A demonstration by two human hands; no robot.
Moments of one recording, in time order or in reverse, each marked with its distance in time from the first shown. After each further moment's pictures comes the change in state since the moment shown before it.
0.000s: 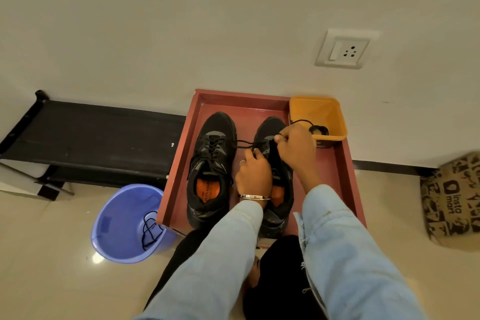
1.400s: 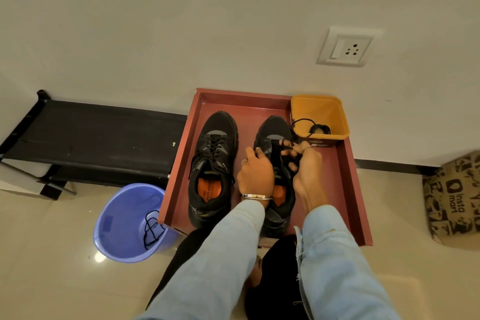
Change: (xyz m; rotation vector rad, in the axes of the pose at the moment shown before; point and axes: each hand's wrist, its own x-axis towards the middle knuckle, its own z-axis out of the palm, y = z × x) left_hand 0.000 0.000 0.001 0.022 -0.003 0.000; right_hand -0.035 0.011 0.011 1.389 0.038 0.662
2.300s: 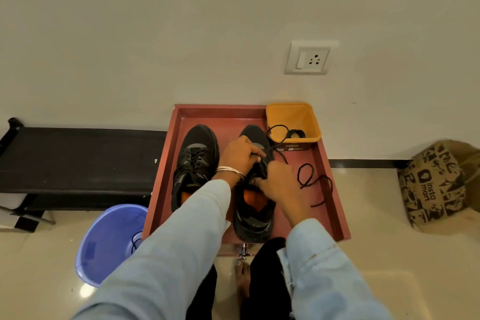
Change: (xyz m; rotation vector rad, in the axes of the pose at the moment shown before) left_hand 0.056 0.000 -0.036 -0.247 -0.141 0.455; right_hand -0.030 -0.010 -0.006 -1.523 -0.139 -0.269
